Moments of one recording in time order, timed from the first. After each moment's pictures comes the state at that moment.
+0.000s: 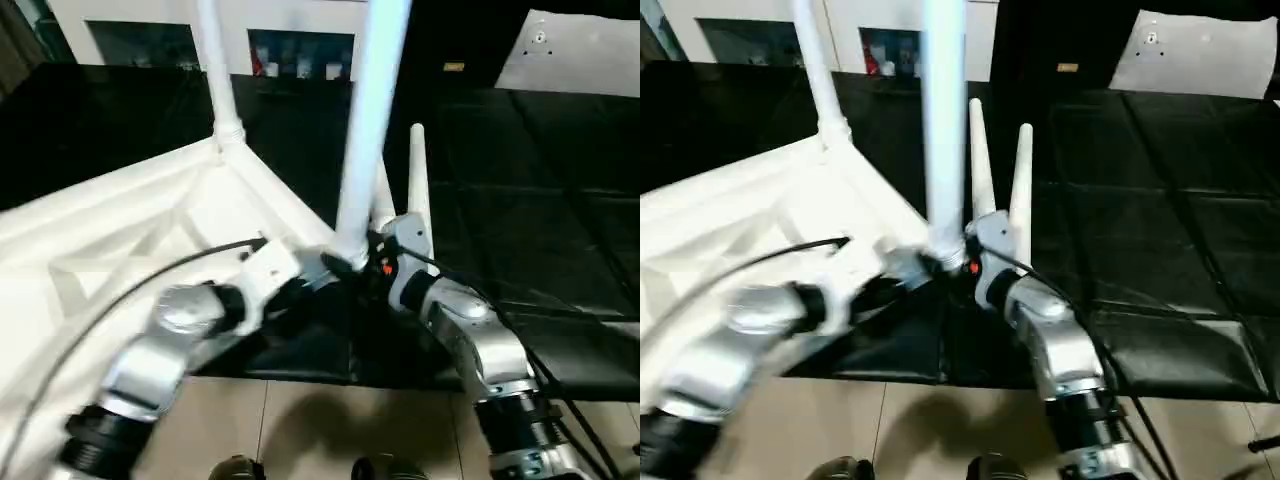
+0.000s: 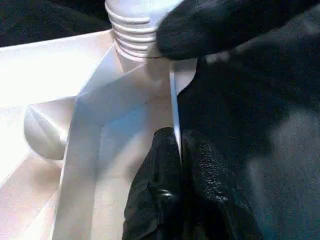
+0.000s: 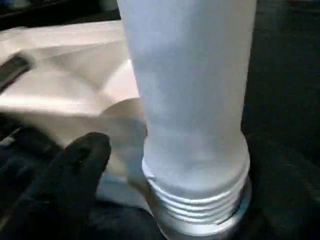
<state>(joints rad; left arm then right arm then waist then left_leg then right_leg) -0.28 0.47 -0.26 -0.09 0.03 0.45 -0.85 -0.36 -0.12 0.12 0.22 0.15 0.29 0.73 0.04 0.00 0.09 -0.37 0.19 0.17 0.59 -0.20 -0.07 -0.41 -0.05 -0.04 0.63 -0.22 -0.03</state>
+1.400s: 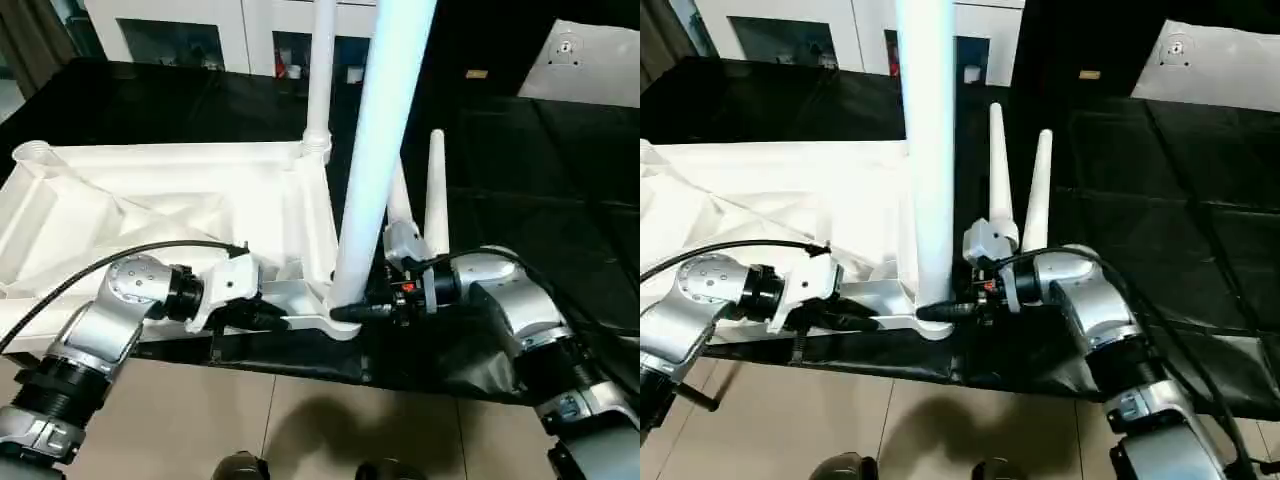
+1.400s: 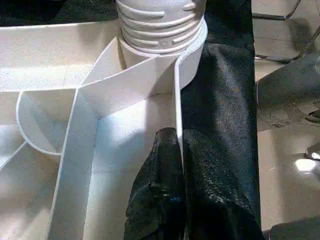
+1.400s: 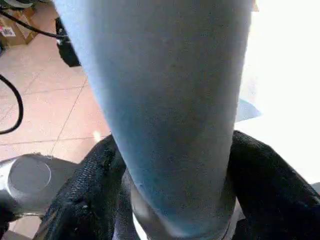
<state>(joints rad) -0.42 0.61 -0.29 0.26 -0.08 0.06 -1.30 -0.54 -0.35 0.26 0.42 0.20 0.18 1.33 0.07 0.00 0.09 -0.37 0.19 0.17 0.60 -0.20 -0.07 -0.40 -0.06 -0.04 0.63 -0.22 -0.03</state>
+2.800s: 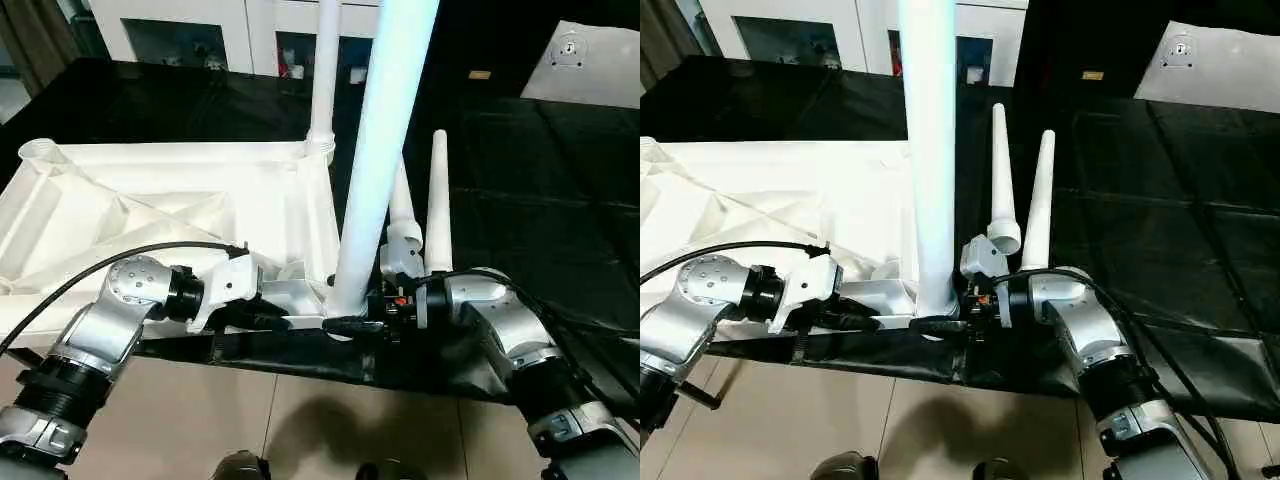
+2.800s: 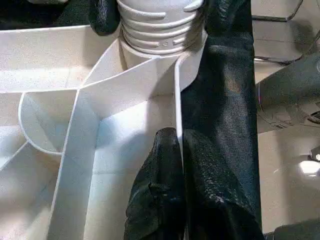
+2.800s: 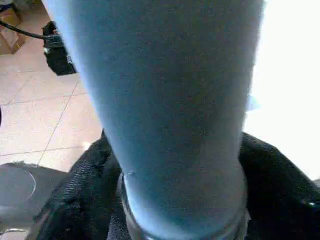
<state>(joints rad) -0.42 0.60 -0.29 0.28 -0.08 0.02 -1.30 -0.48 -0.31 0.25 0.44 0.20 0.08 1.25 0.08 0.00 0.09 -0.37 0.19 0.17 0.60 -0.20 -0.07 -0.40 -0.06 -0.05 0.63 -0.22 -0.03</state>
